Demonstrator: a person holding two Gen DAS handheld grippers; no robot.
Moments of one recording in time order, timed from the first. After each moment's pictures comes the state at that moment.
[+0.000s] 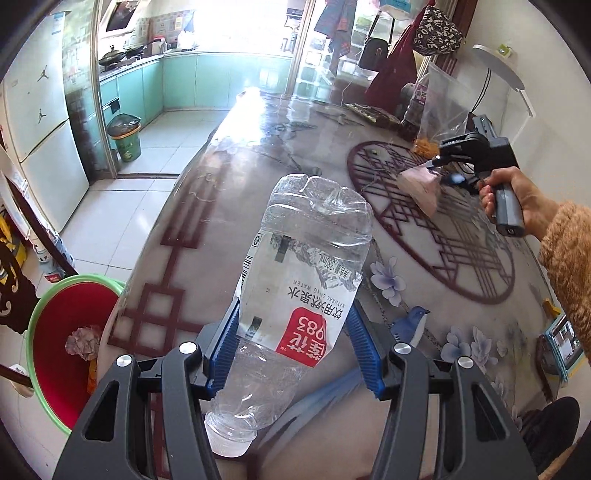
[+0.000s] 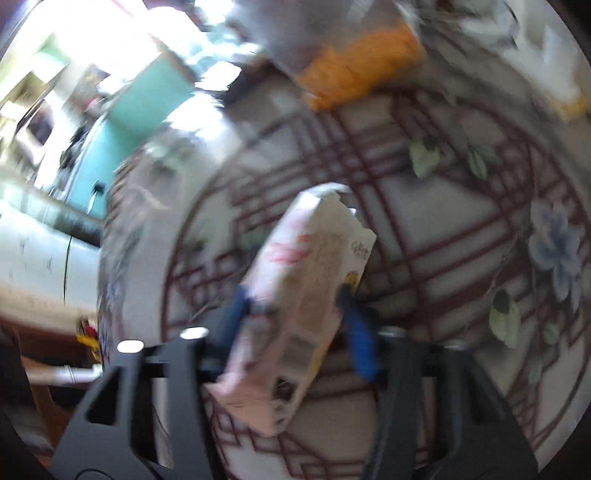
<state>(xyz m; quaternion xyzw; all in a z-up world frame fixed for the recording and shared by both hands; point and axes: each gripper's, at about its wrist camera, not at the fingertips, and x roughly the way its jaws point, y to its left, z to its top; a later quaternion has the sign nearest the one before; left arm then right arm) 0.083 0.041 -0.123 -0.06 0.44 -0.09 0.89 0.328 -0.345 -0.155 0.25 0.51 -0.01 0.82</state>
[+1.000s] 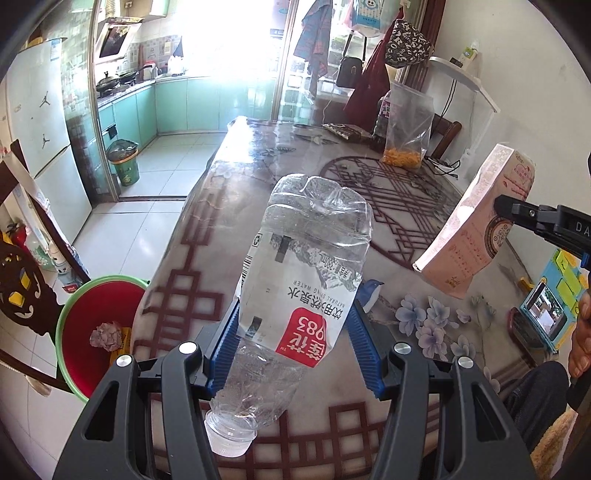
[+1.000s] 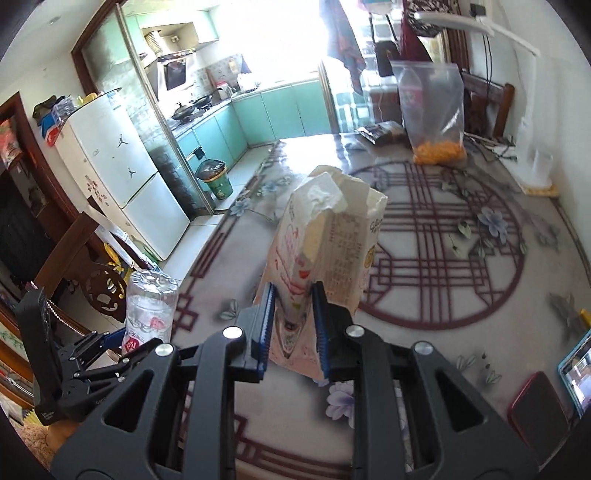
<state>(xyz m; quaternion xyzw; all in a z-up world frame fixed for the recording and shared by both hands) 0.001 0.042 -0.073 -0.04 0.41 -0.10 0.91 0.018 -0.220 -0.014 0.09 0.38 0.13 0.91</state>
